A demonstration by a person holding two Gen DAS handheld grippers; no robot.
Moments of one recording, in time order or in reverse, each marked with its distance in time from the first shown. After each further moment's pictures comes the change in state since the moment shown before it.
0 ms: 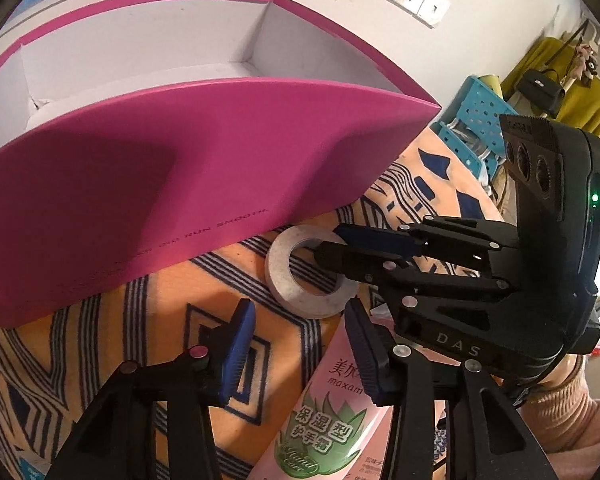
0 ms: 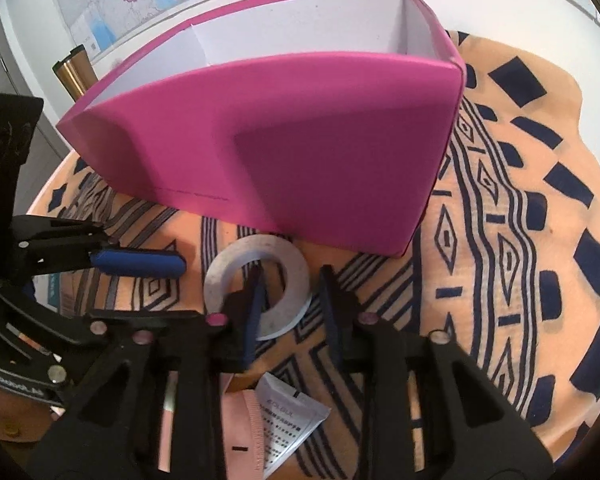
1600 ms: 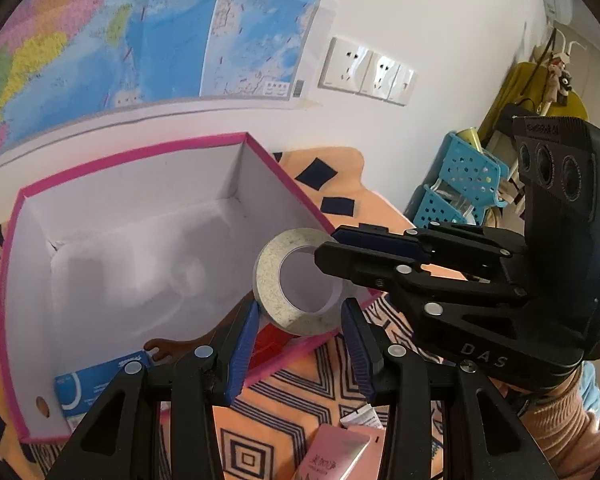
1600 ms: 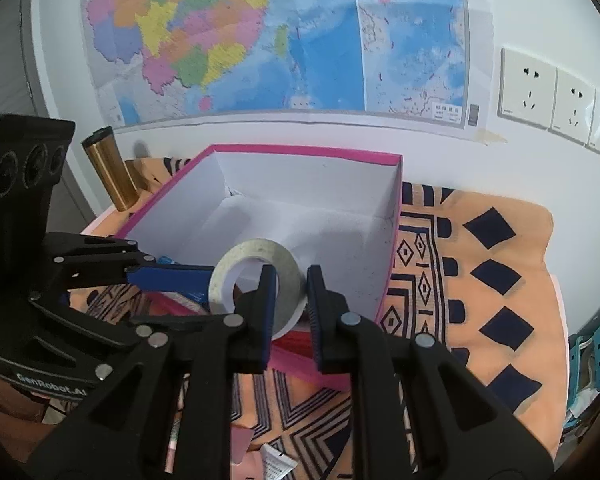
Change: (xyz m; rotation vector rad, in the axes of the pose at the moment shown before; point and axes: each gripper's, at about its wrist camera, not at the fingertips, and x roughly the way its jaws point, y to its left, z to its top) left arm -0.066 -0.022 0.084 0.091 -0.209 0.020; right arm -0.089 -0.001 0.090 -0.081 -0.238 0.000
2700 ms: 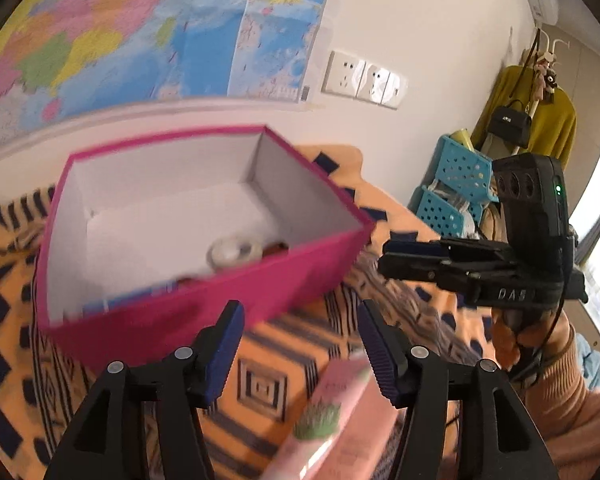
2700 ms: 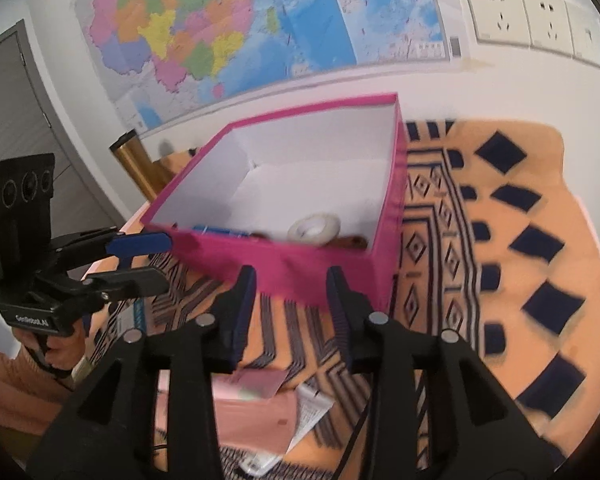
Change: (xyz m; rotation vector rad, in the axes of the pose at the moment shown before) left arm -0.056 0.008 -0.078 0.009 -0.067 0.023; right arm -0.027 -0.011 -0.063 0.150 0.036 0.158
